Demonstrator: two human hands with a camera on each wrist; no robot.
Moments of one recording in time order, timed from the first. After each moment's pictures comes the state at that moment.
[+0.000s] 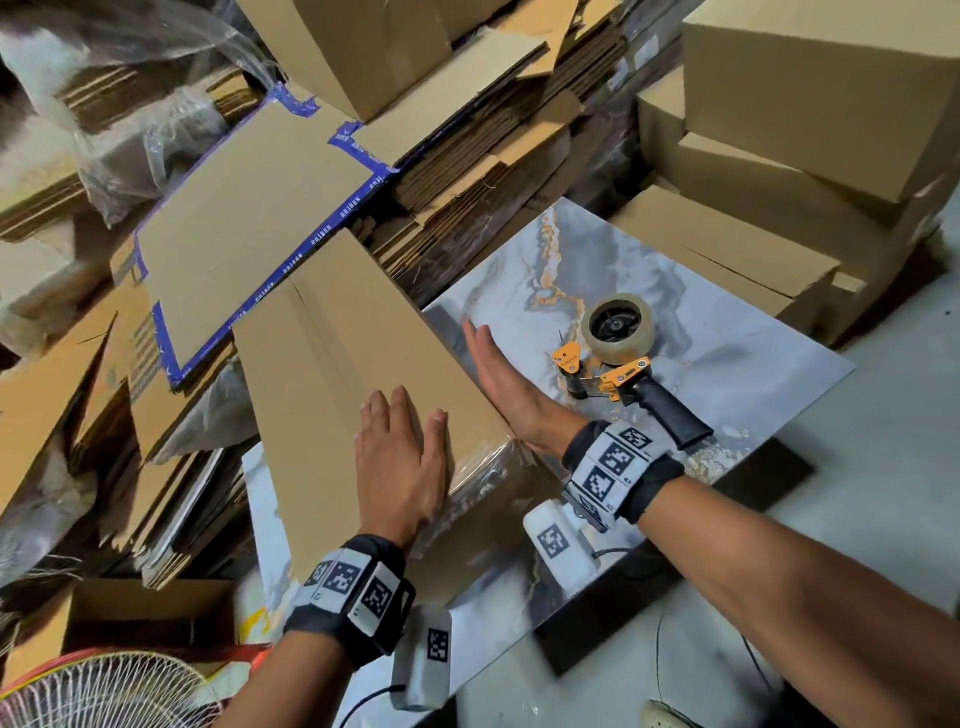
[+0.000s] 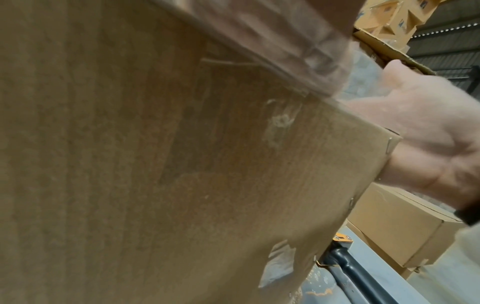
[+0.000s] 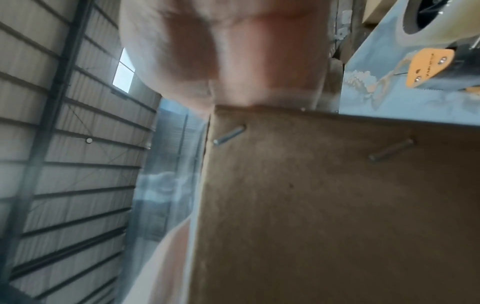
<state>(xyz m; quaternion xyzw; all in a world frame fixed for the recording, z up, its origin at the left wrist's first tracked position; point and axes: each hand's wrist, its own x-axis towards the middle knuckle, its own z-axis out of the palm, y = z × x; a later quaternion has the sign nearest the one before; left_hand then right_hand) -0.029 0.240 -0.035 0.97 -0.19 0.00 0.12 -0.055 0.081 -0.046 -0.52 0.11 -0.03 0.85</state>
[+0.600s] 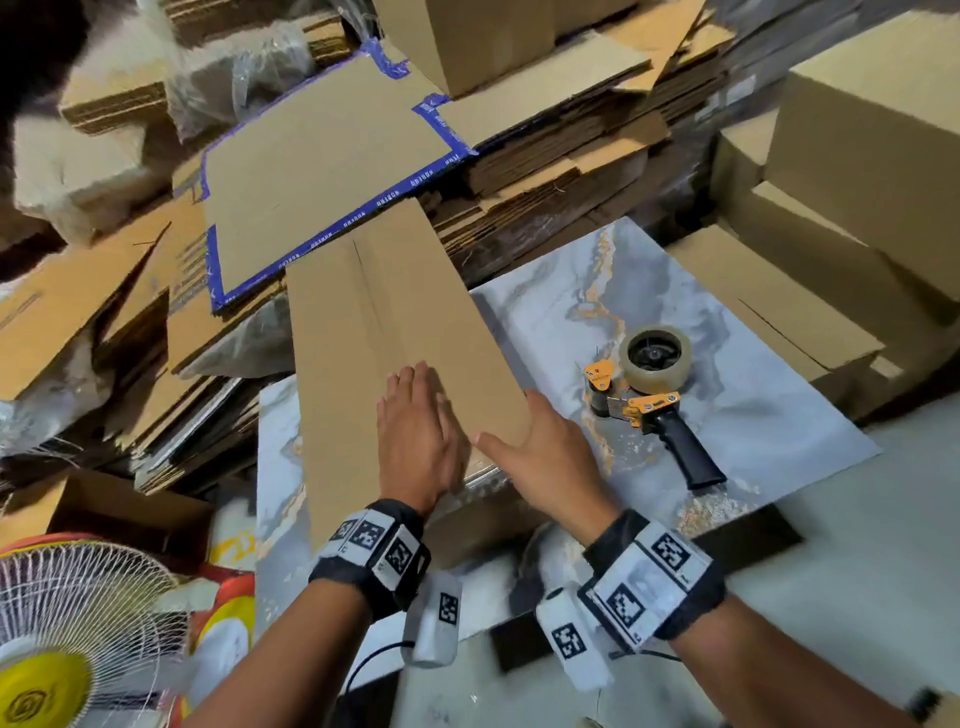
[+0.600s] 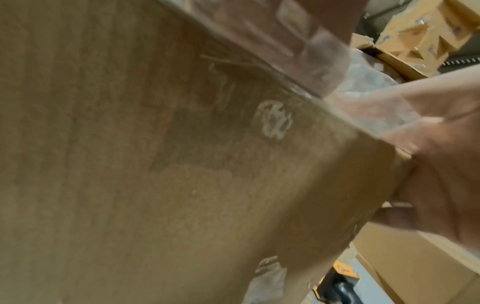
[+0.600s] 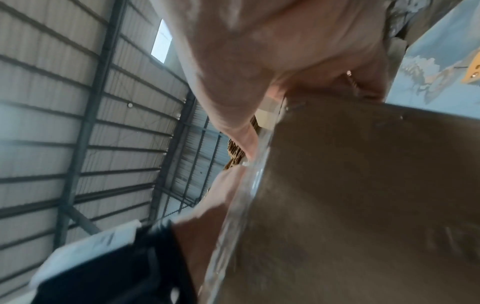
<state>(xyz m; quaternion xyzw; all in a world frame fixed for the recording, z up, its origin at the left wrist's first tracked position) -0.029 0.248 -0.042 0.97 -0.16 0.04 0.20 -0.107 0.110 -0.052 -0.83 0.20 -0.01 0.52</state>
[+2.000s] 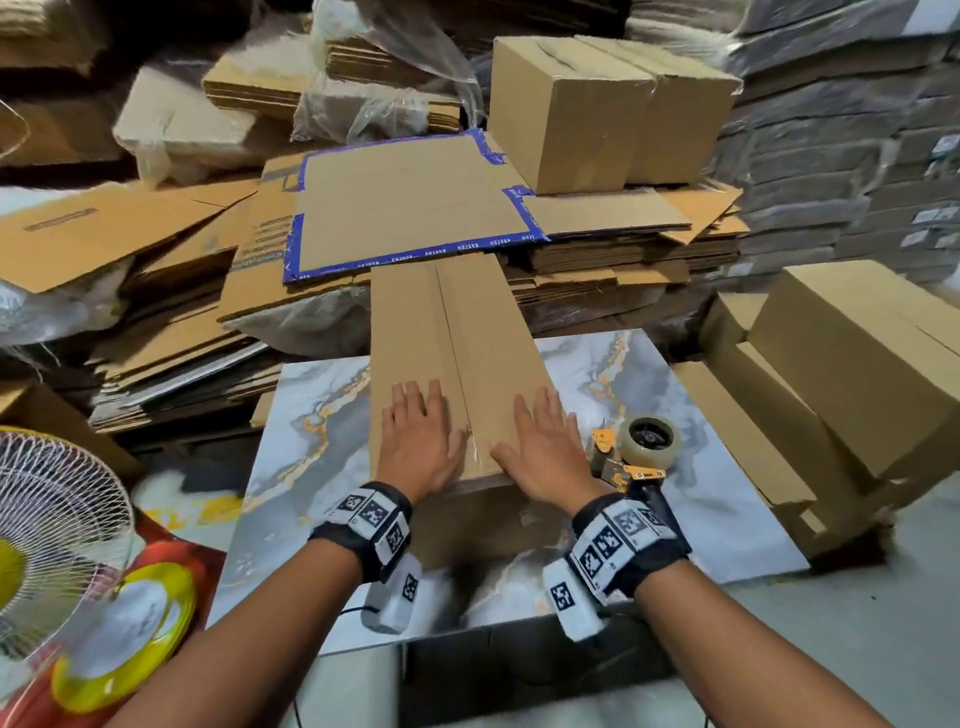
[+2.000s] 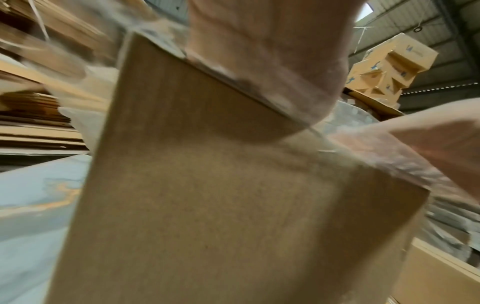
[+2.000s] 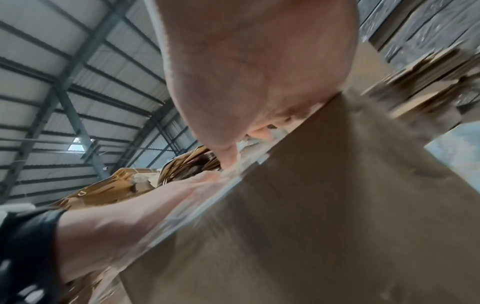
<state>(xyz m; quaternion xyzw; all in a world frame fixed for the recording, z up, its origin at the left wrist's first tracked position) -0.043 0.314 -0.032 0.98 -0.14 0.02 0.12 -0.096 0.138 -0.017 -0.98 0.02 0.07 0.17</state>
